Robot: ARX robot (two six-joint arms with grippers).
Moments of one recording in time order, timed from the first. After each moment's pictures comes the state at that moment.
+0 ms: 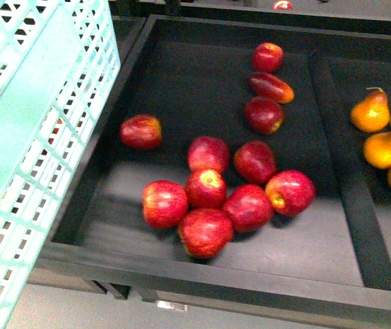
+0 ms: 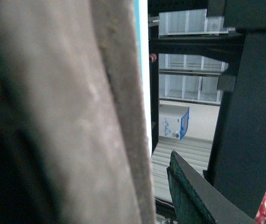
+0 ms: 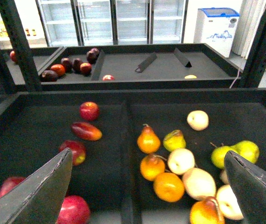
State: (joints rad) left arm -0.04 0.90 0.80 -0.22 0.11 -1.43; right arm 0.00 0.00 0.02 0.00 0.00 0.00
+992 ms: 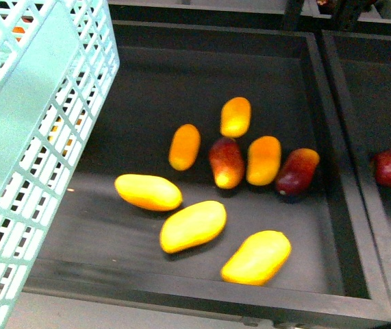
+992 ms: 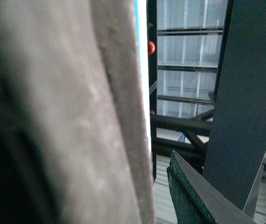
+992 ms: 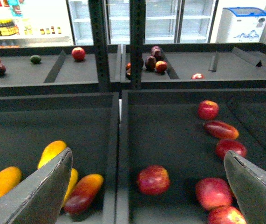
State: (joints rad) left arm -0.04 0.90 0.80 -0.22 0.11 -1.43; right arm 0.00 0.00 0.02 0.00 0.00 0.00
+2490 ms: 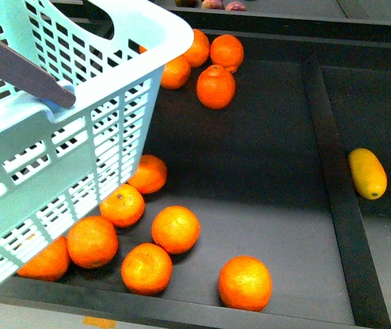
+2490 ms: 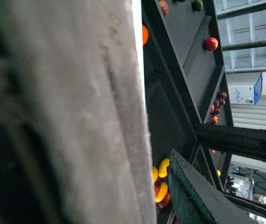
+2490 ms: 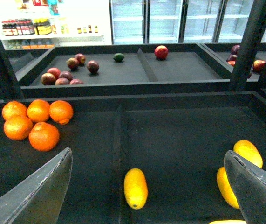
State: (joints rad) left arm -0.13 1.07 0.95 -0.45 0.26 -1.04; right arm 0.00 0.00 0.02 0.00 0.00 0.00
